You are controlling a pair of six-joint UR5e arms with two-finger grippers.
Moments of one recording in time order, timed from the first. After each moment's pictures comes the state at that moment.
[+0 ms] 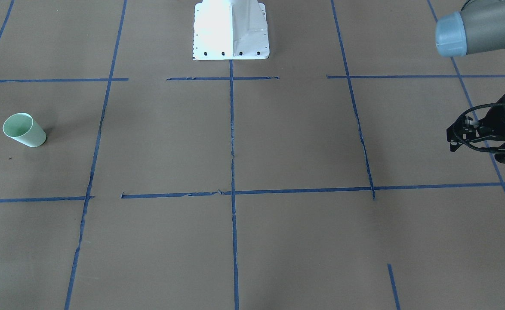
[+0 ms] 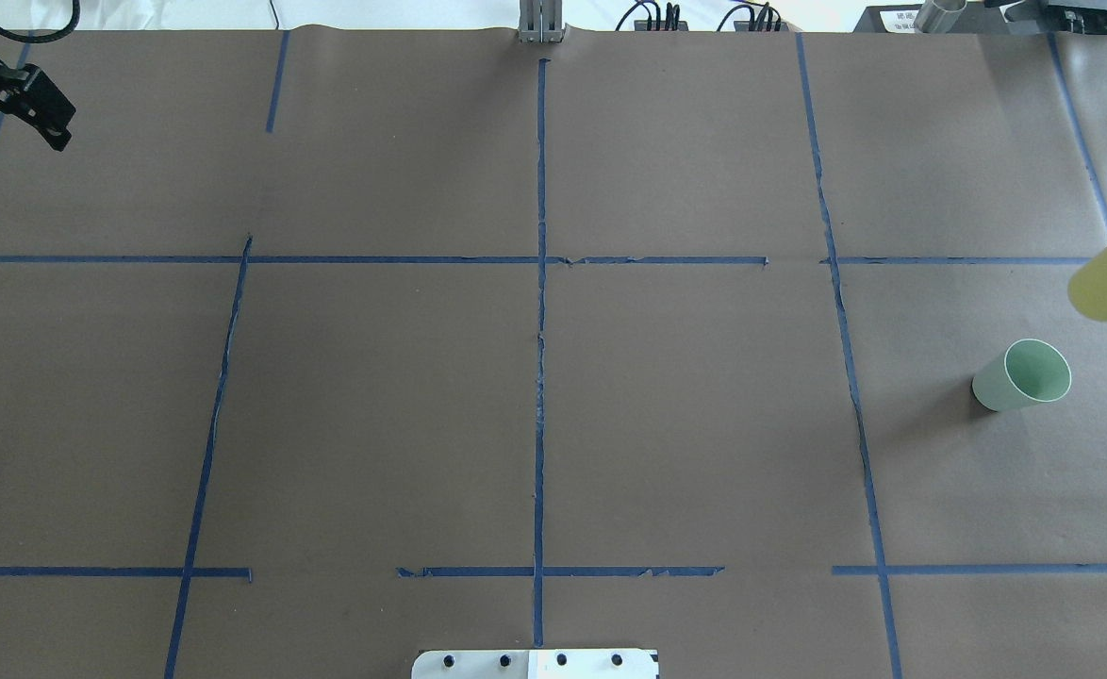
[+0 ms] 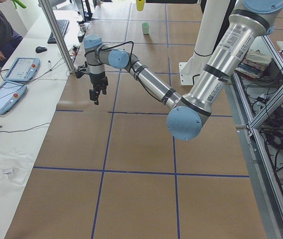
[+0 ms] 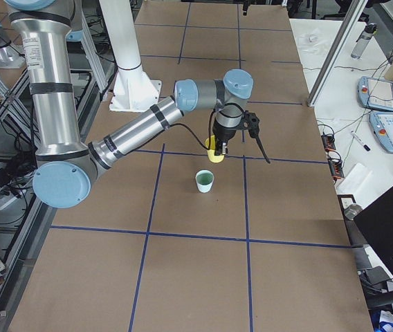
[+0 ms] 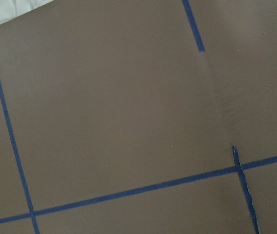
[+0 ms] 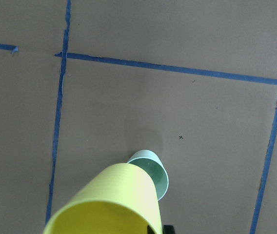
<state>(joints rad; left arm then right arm) -1.21 -2.03 -1.76 -1.21 -2.17 -0.24 1.32 -1.52 2.08 -2.02 2.37 0.12</state>
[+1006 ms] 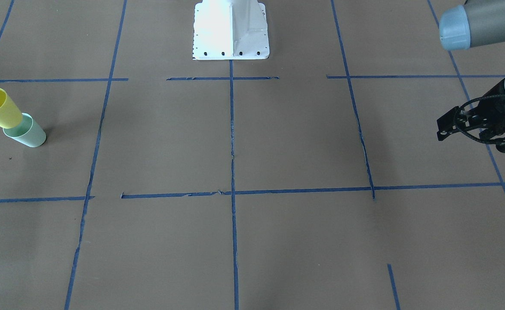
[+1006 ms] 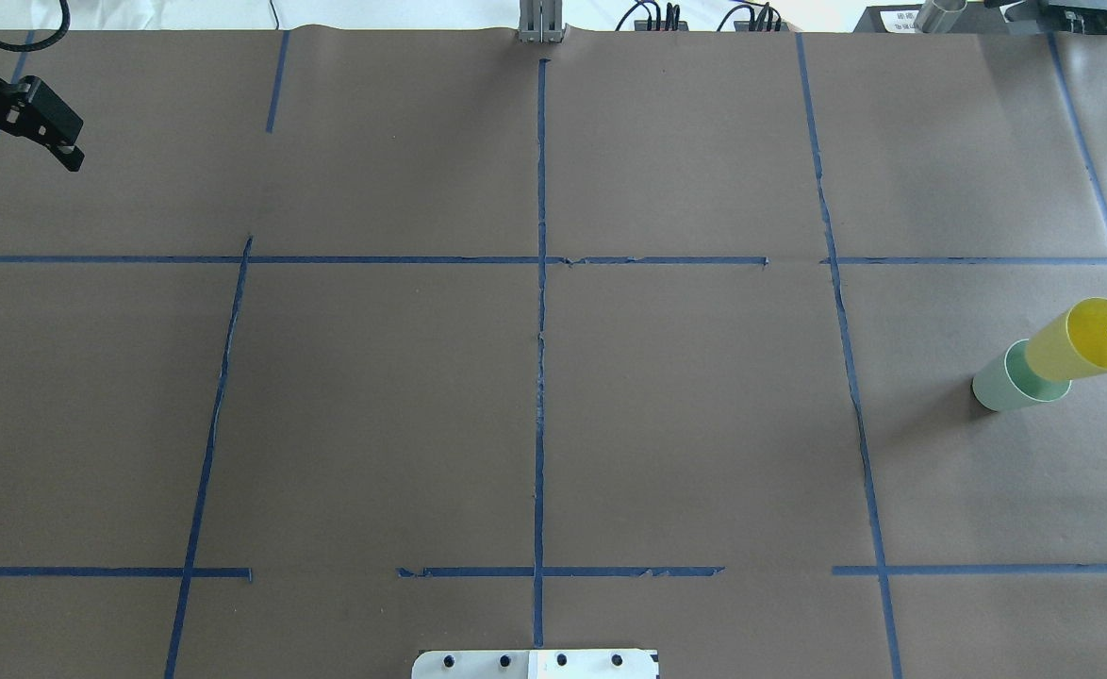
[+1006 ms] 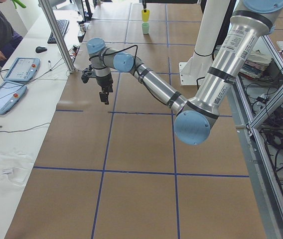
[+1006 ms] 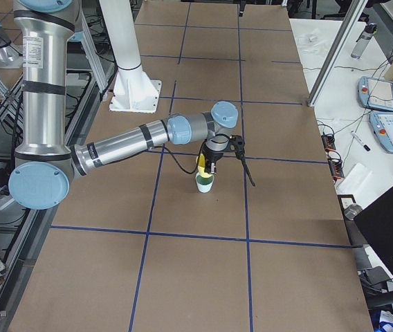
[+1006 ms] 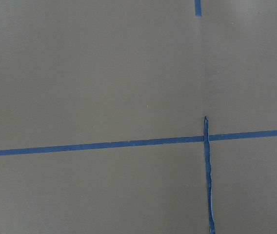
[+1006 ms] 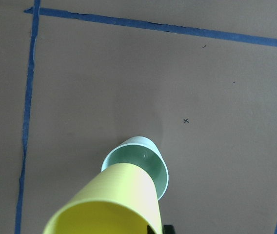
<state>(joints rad) -1.21 -1.99 -1.80 -1.23 -2.27 -0.39 1.21 -1.64 1.97 -1.71 2.37 0.25</state>
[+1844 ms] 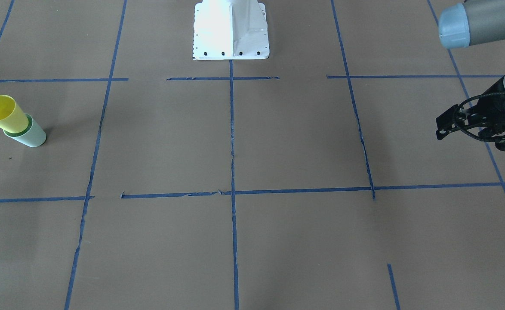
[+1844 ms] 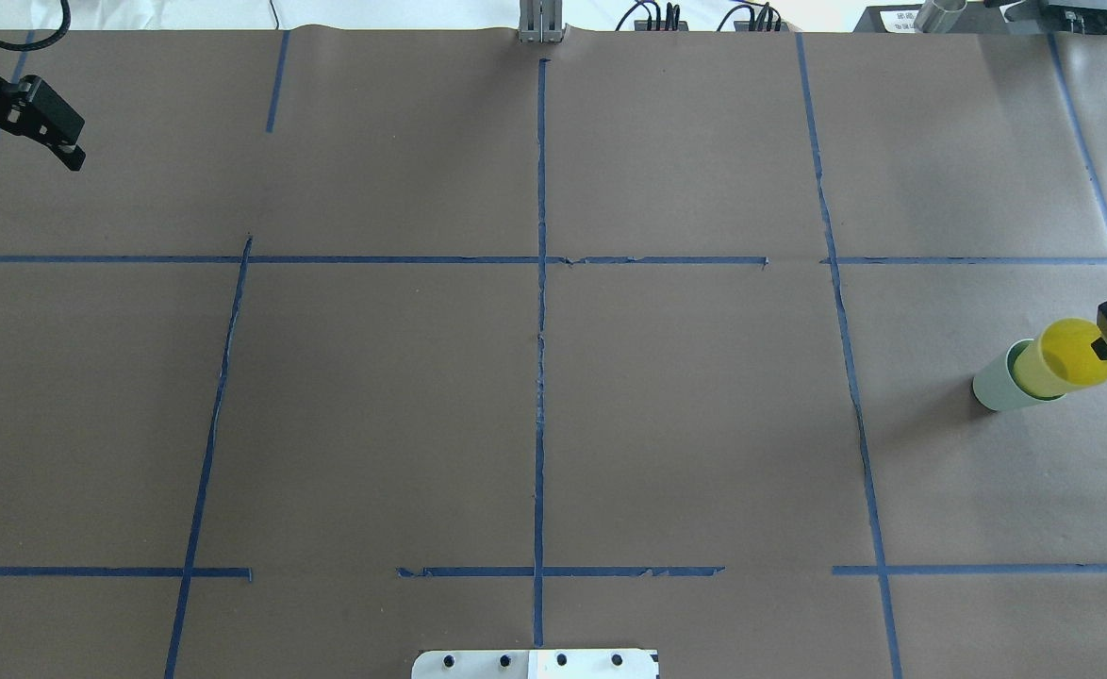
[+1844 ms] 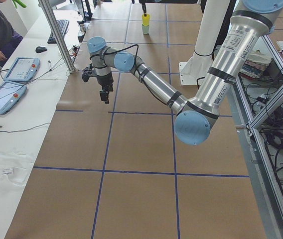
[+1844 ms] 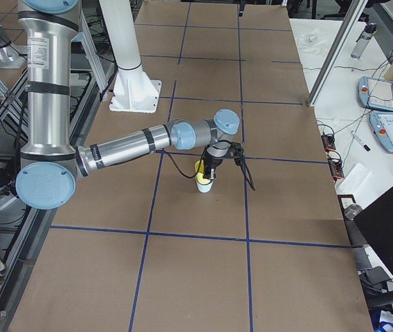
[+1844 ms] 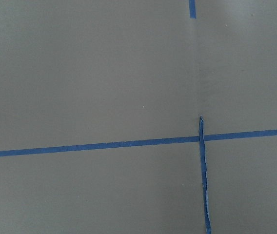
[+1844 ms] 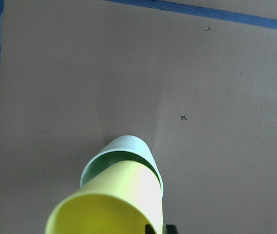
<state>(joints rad) -1.21 -1.99 -1.81 -1.23 -2.27 -0.39 1.16 -1.63 1.93 -1.71 2.33 0.25</state>
